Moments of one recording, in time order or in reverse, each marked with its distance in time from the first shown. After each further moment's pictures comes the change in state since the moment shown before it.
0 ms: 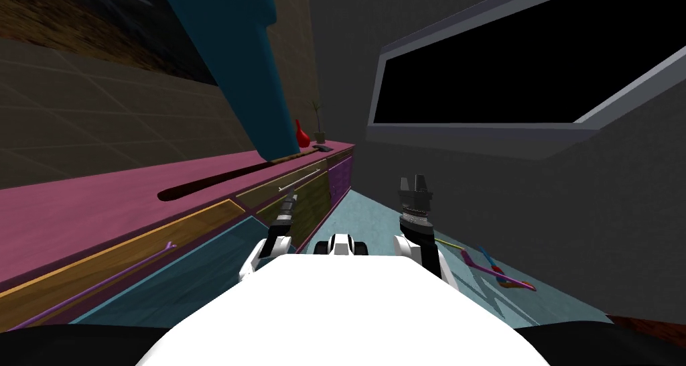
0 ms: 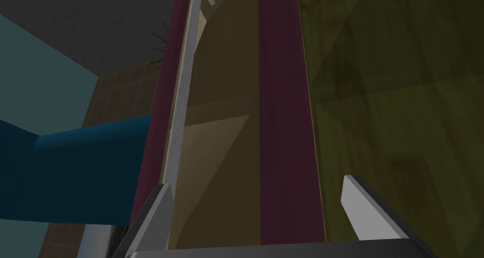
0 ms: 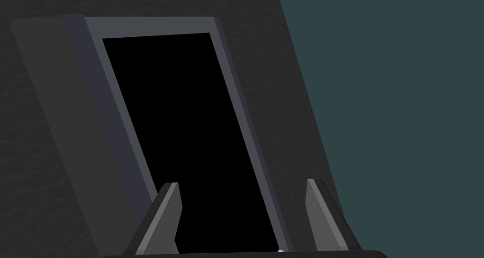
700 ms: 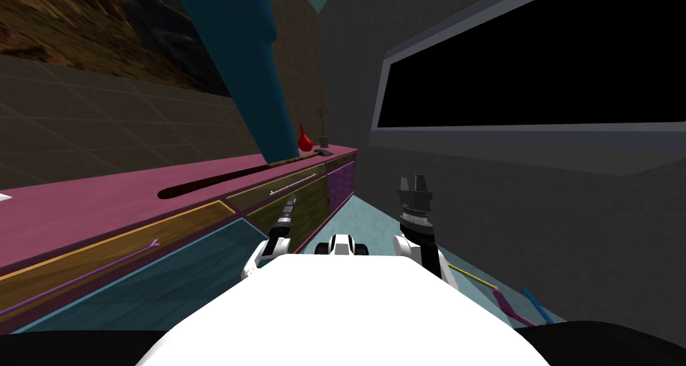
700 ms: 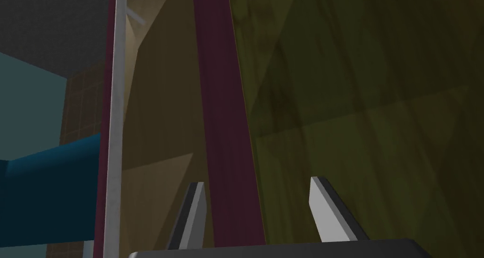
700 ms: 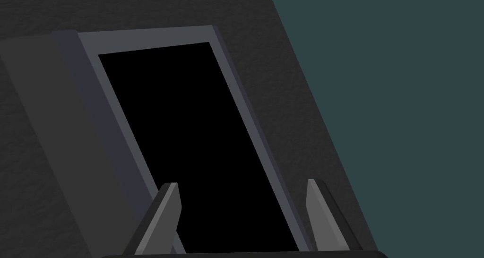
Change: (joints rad) left arm -0.068 0.001 0.060 0.213 -0.072 -0.040 -0.013; right arm 0.000 0.000 0.000 0.000 0.000 0.000 0.000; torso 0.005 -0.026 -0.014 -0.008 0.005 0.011
